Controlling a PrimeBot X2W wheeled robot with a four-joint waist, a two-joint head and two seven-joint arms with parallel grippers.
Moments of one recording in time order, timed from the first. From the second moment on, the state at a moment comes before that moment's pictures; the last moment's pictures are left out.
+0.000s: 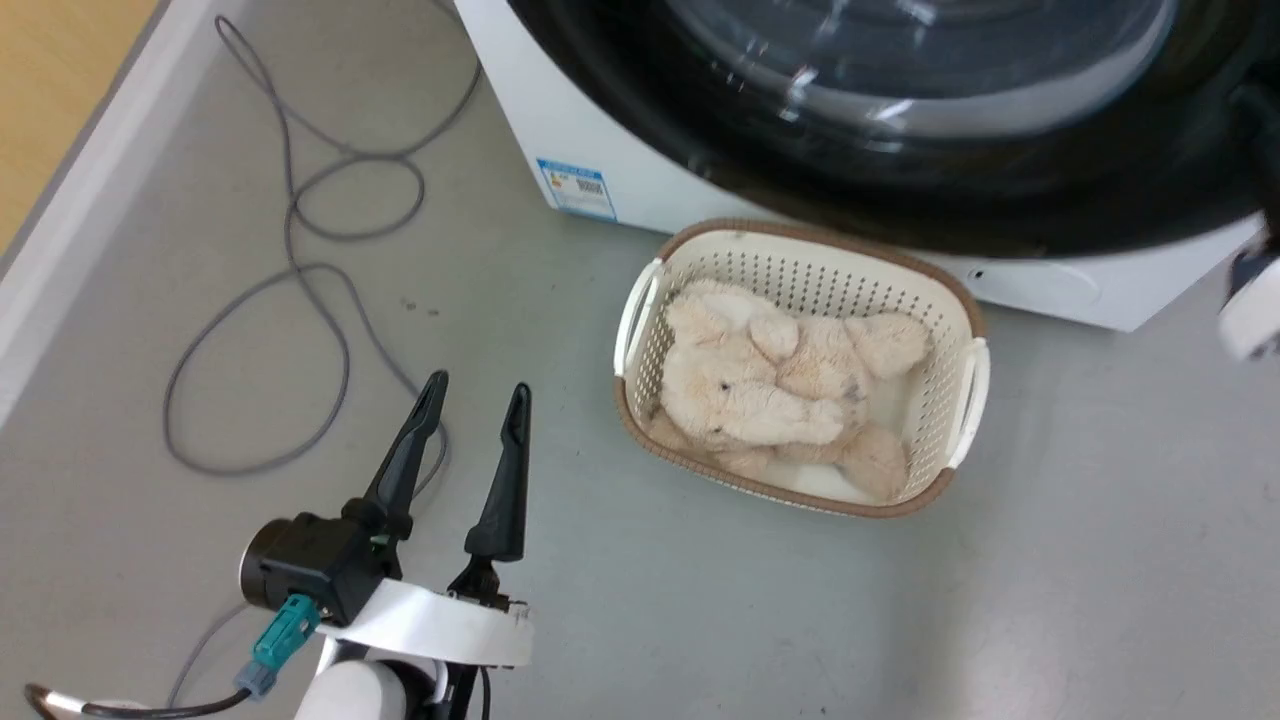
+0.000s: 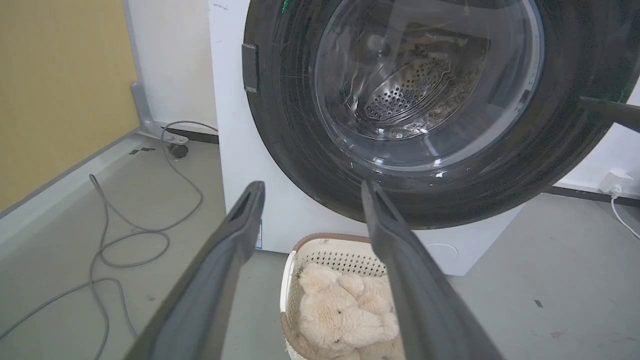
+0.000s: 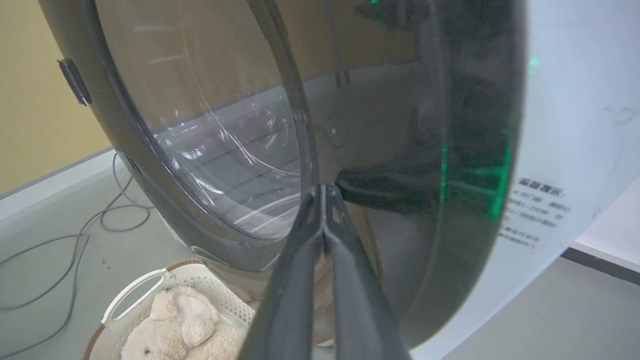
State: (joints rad) left arm -0.12 0.05 -0.15 -0.01 -0.23 -0.13 -0.26; right arm -0.70 -0.49 0.14 0.44 0.37 0.13 -0.07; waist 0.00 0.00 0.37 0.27
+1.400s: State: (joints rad) left arm -0.03 0.05 -0.08 0.09 -0.19 -0.11 -0.26; right arm -0.30 -0.24 0.02 0.30 0.29 0.13 -0.24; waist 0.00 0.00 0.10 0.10
